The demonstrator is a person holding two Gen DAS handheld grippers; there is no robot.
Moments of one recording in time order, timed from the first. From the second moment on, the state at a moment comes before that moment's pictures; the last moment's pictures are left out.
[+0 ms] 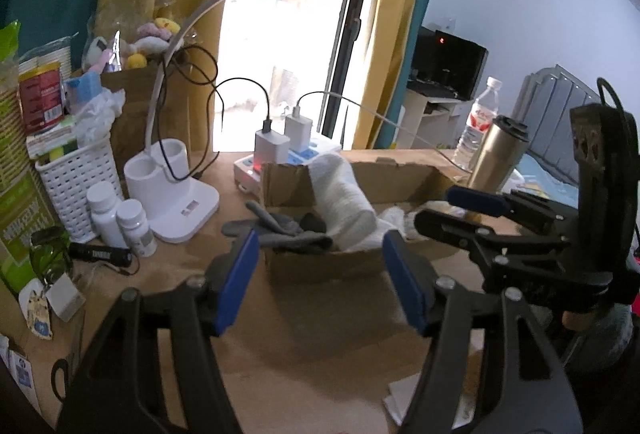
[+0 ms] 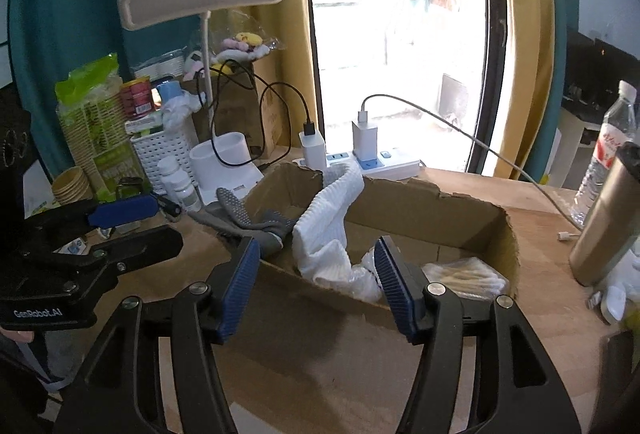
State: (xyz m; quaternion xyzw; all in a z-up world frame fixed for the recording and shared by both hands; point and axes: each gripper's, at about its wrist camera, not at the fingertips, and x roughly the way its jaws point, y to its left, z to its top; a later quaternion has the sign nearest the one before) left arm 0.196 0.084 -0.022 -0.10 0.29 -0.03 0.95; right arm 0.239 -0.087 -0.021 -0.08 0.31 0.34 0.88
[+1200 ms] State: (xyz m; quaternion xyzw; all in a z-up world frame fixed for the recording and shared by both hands) left arm 0.111 0.047 -0.019 -0.10 0.28 -0.05 0.95; right arm 0.141 -0.145 -0.014 -0.08 0.30 0.30 0.90
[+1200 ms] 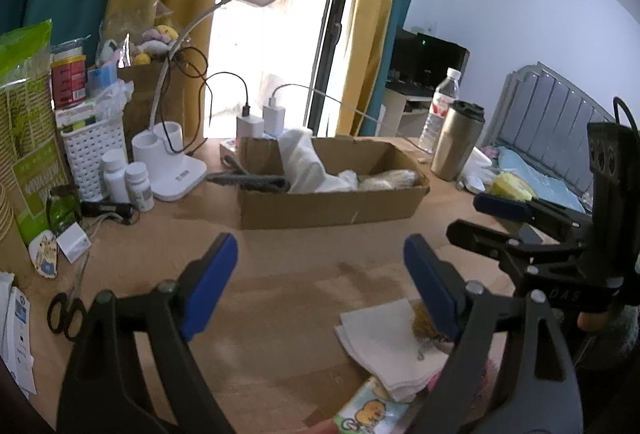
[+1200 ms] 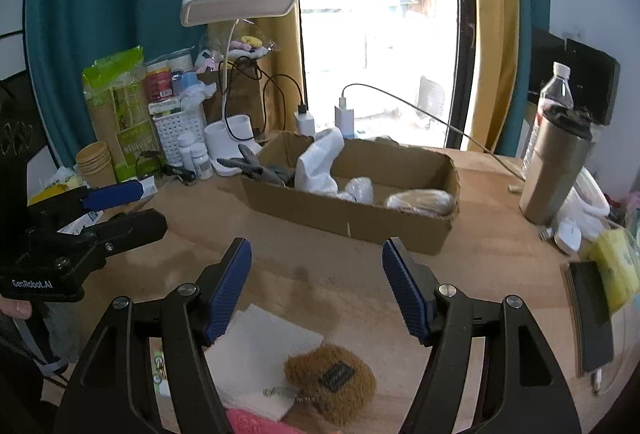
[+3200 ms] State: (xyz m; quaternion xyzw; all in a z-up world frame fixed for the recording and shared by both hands) left arm 0.146 -0.050 -0.106 0.00 0.44 -0.09 0.89; right arm 0.154 -0.214 -0.098 -0.05 0.40 0.27 0.87
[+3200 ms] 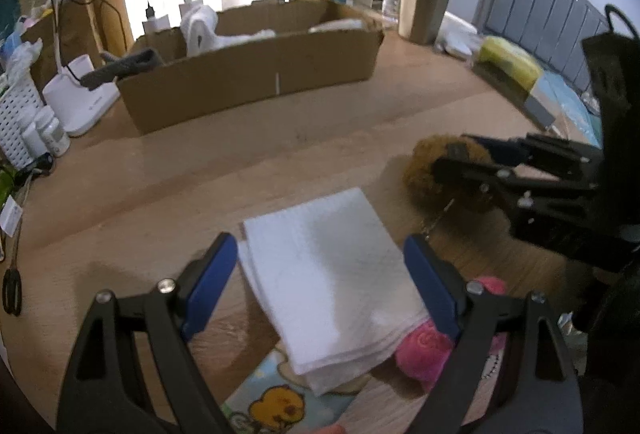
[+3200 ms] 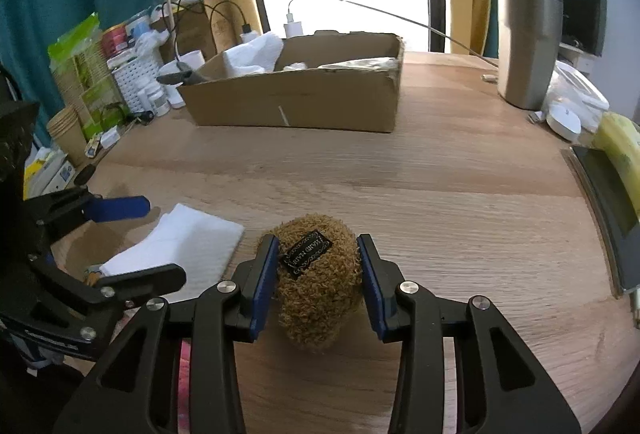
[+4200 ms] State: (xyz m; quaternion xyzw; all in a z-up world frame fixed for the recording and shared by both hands) left arm 0.146 -0.061 -0.099 0.01 0.44 -0.15 0.89; right arm 0.162 -0.200 -0.104 -0.08 0.41 0.28 0.86
